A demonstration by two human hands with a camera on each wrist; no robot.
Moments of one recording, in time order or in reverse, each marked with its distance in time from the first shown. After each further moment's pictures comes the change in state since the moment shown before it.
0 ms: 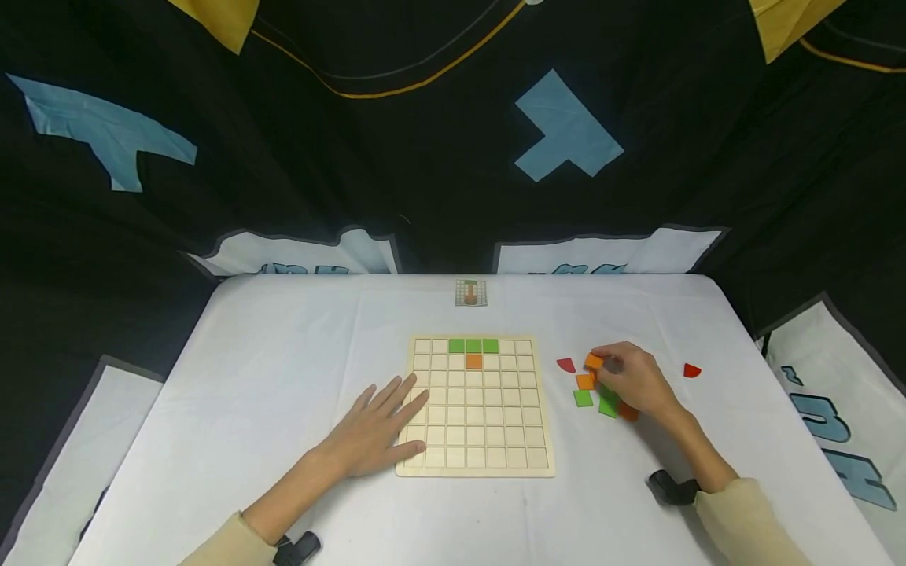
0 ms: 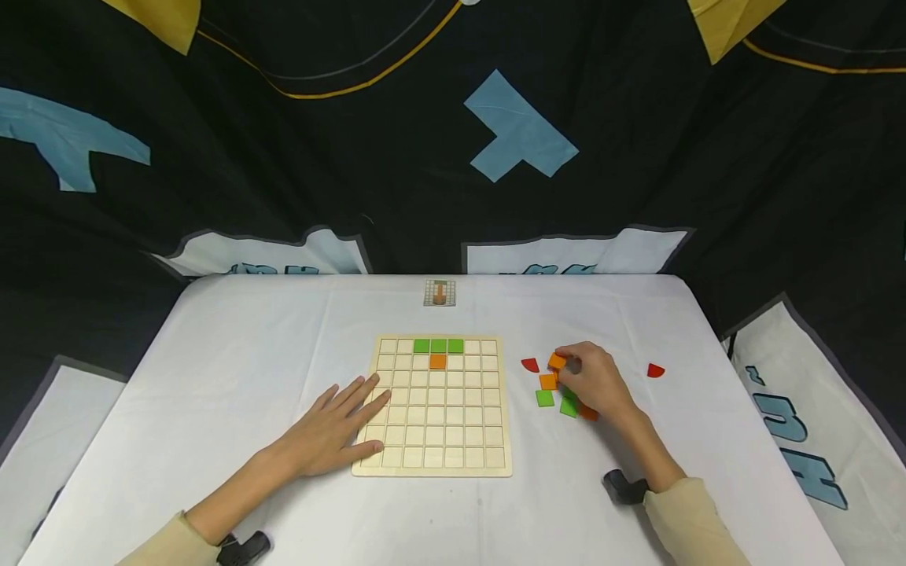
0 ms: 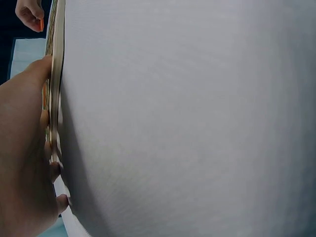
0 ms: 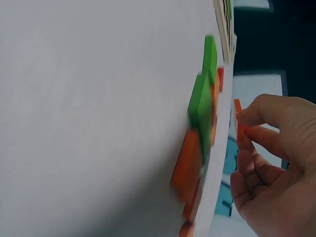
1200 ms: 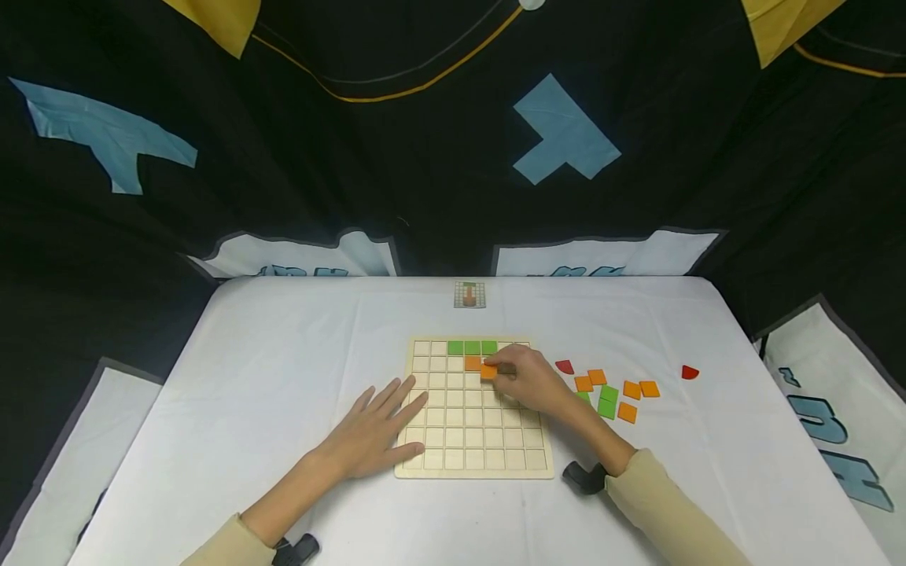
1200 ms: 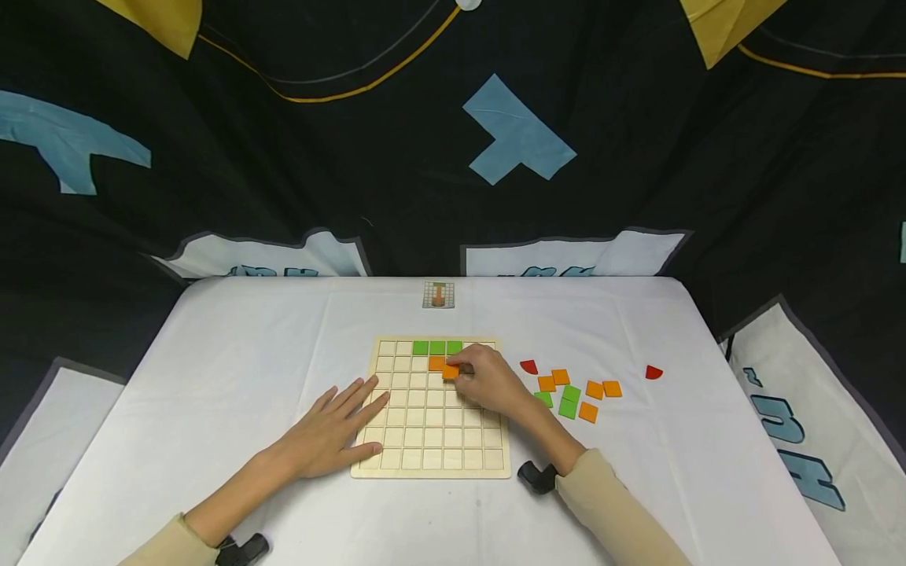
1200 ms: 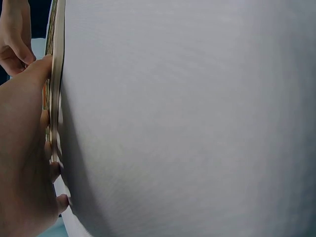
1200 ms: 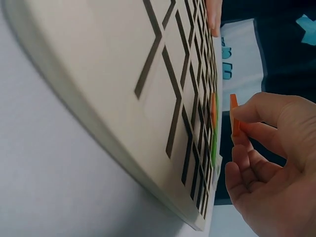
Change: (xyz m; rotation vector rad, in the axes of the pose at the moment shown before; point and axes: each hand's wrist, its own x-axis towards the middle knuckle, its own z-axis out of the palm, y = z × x) left_hand -0.001 0.002 -0.002 -0.014 0.013 0.005; right_hand 0.032 -0.110 0.076 0.105 -0.199 -0.219
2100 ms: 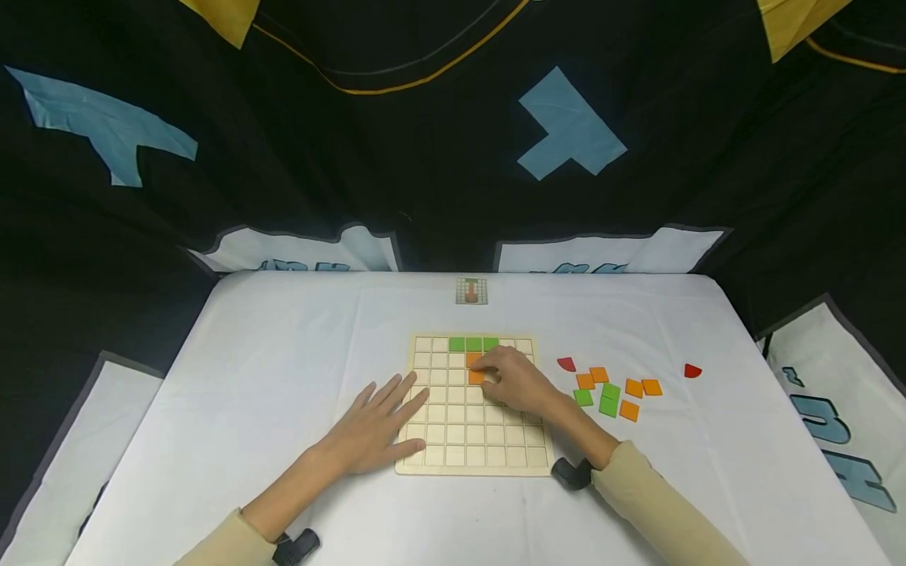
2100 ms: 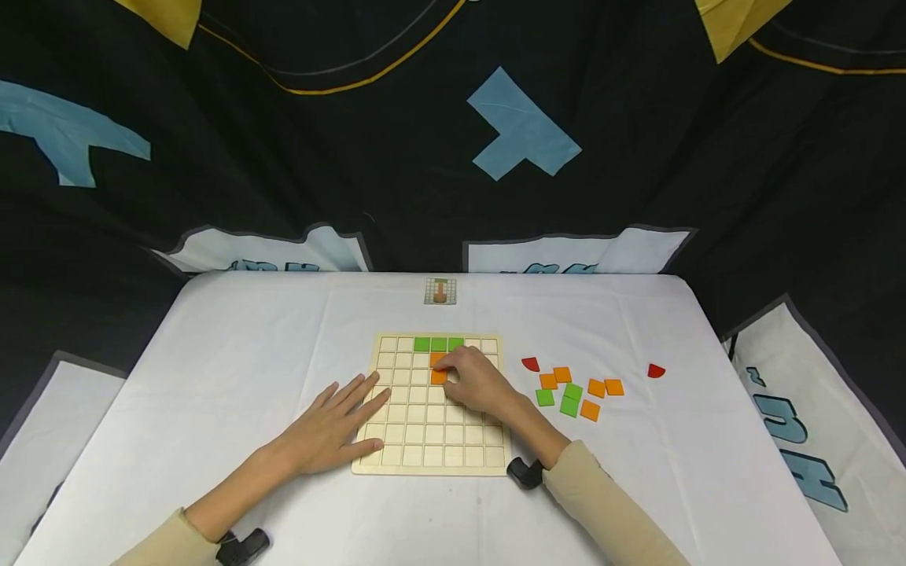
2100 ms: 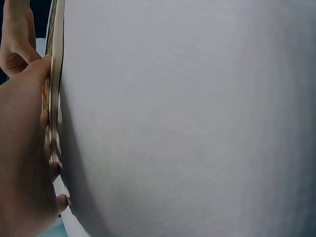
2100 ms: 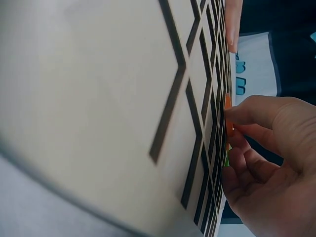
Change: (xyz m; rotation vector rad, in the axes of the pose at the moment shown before) left_hand 0.001 -0.003 0.004 0.016 -0.002 -0.004; right_hand 0.011 -0.009 0.019 -0.028 -0.081 -0.022
